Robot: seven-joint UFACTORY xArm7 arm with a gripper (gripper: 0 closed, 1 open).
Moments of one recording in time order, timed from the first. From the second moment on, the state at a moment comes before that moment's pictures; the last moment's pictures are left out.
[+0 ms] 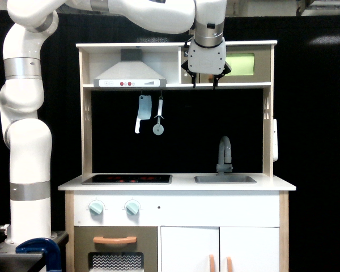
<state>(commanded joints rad) 0.62 -0.06 -0.57 1.43 0.85 1.46 -1.44</state>
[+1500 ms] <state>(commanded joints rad) 0.57 0.10 -0.39 1.73 0.89 1.47 -1.23</state>
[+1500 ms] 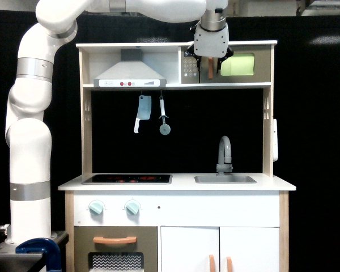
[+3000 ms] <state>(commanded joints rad) 0.51 0.12 -0.36 1.77 0.90 1.50 -1.23</state>
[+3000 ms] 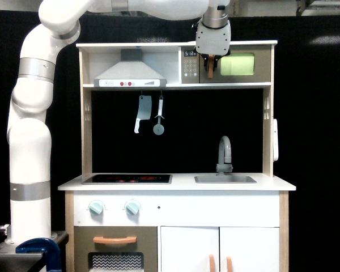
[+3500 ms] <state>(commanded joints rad) 0.46 0.14 -0.35 1.80 0.91 1.54 -1.25</state>
